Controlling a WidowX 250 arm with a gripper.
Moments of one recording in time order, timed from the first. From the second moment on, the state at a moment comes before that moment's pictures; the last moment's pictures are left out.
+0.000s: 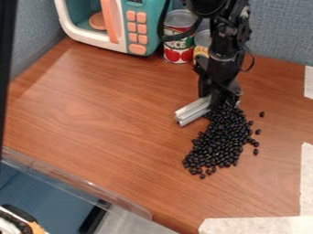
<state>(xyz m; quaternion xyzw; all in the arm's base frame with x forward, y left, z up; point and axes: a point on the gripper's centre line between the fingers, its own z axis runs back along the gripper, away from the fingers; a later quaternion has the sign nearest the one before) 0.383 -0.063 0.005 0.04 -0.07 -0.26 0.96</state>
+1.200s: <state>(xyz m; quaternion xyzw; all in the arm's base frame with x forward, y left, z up) 0.372 -0.066 0.022 0.07 -0.07 -0.25 0.96</state>
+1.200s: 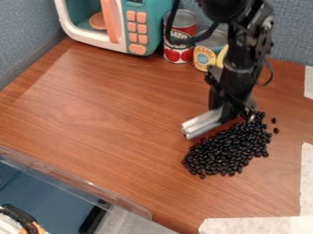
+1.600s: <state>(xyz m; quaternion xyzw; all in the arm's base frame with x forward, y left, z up) 0.376 -0.017 0.051 0.05 -0.08 -0.16 0.98</state>
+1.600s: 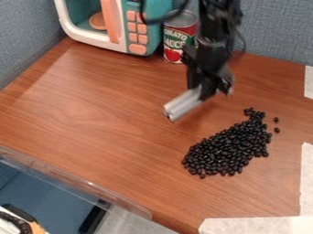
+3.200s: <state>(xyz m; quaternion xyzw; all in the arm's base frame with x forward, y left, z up) 0.249 -0.032 0.015 0.00 -0.04 0.23 0.97</state>
